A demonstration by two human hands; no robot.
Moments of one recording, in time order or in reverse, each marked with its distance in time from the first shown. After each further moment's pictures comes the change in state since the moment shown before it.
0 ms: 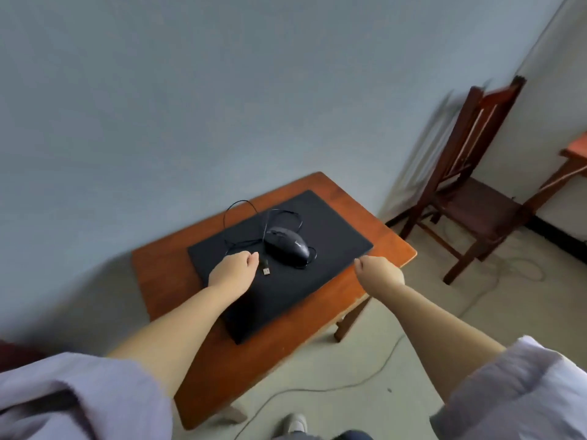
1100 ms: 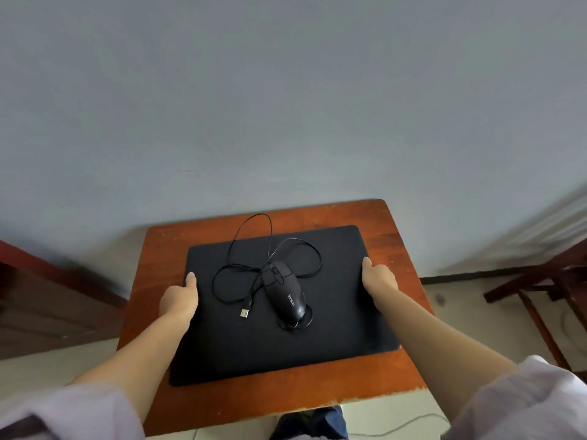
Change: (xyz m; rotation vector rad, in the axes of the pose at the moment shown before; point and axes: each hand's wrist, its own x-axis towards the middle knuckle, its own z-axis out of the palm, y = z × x) left_hand 0.039 -0.046 0.043 -0.450 0.308 -1.187; right_hand 0.228 -0.040 0.029 0.178 -0.374 0.094
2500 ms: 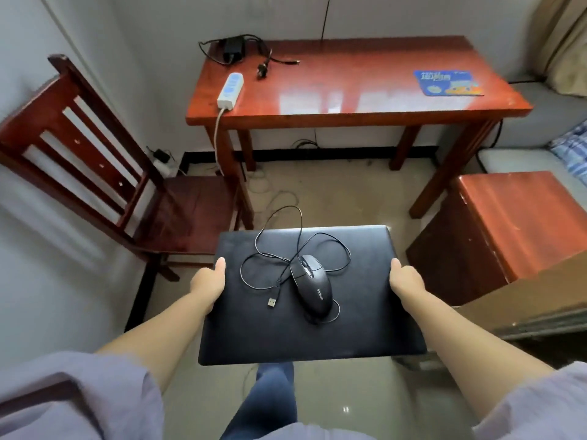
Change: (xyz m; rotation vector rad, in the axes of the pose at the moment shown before) left_hand -0.759 0.116 0.484 0.721 -0.882 1.210; right_hand -0.189 0.735 -0.348 0.917 0.782 1.042
